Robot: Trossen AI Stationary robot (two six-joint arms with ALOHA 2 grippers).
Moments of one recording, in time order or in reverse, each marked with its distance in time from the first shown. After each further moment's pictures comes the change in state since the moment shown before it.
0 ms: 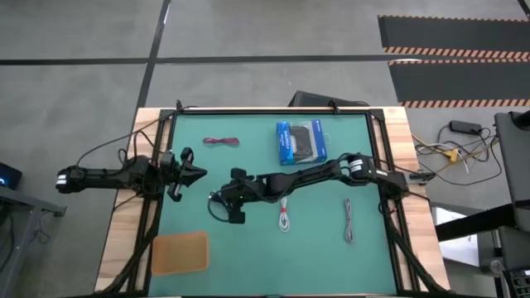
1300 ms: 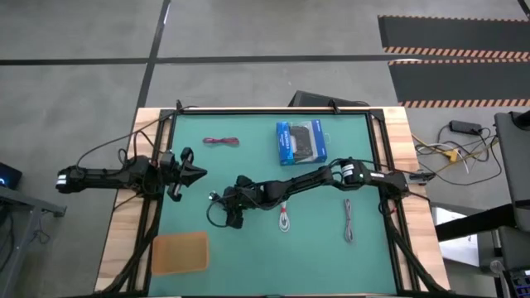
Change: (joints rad) left arm 0.000 0.000 0.000 0.001 -0.001 -0.008; right arm 0.018 0.104 -0.001 0.014 0.043 0.256
